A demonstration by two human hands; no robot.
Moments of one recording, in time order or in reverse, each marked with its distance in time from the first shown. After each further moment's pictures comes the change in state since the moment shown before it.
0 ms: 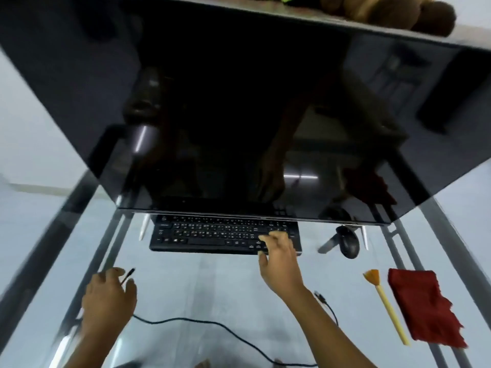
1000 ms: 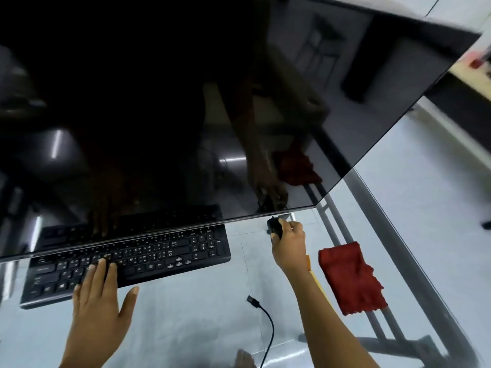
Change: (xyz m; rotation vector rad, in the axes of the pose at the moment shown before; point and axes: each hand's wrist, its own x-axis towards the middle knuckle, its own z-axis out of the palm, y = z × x) left_hand -0.015 0.146 0.055 0.003 -0.173 0.482; right_hand 0.028 0.169 -0.069 -0.020 0.137 0.532
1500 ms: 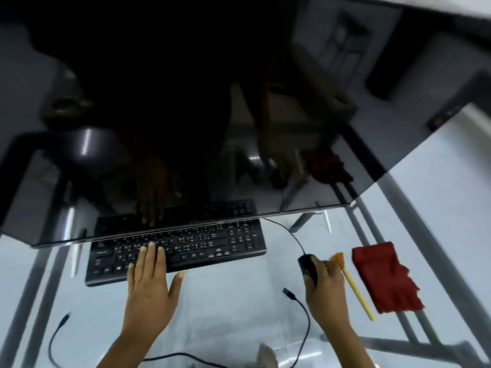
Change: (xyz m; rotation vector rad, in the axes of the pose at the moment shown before) left_hand -0.001 0.001 -0.018 -0.021 0.001 0.071; right_hand -0.101 0.030 0.020 -0.080 0.071 -0.109
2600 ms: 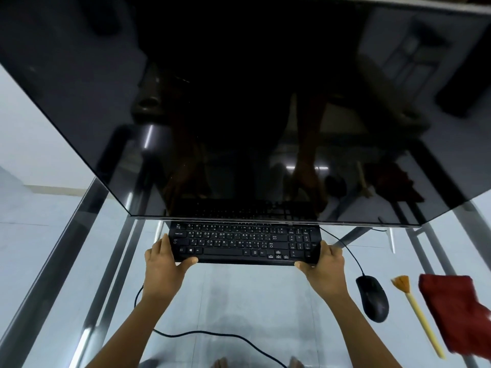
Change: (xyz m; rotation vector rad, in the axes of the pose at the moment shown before) left_hand 0.003 -0.082 -0.045 -0.352 0.091 -0.422; right_hand 0.031 -0.118 0.037 0.224 -0.253 0.040
